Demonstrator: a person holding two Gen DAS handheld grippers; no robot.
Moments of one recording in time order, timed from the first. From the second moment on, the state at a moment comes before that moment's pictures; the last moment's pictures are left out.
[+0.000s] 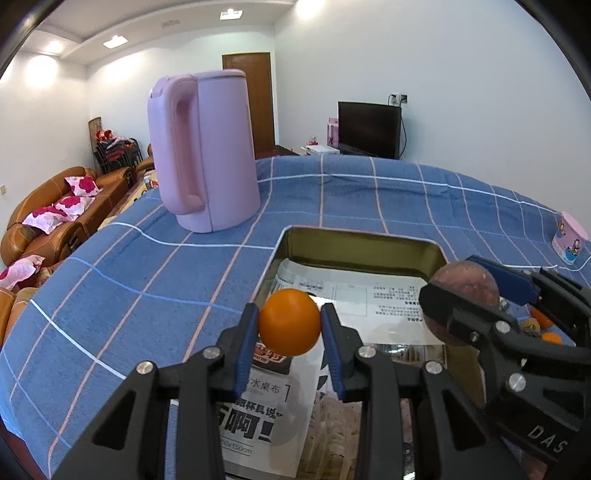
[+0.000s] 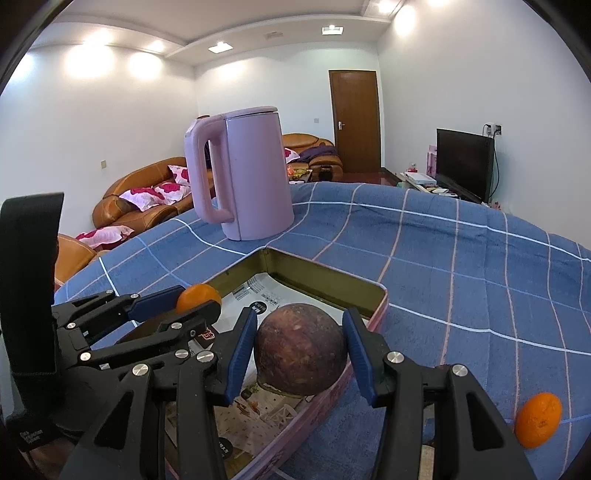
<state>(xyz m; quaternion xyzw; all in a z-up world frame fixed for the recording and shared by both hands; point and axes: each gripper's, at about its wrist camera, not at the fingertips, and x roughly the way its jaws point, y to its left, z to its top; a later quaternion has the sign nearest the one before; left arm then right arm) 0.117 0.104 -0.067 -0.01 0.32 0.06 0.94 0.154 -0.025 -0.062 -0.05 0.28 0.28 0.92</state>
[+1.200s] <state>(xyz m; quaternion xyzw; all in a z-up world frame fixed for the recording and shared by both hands) 0.056 0.015 -0.039 0.00 0.27 -0.03 0.96 0.080 -0.163 -0.043 -0.03 0.26 0.13 0.96</state>
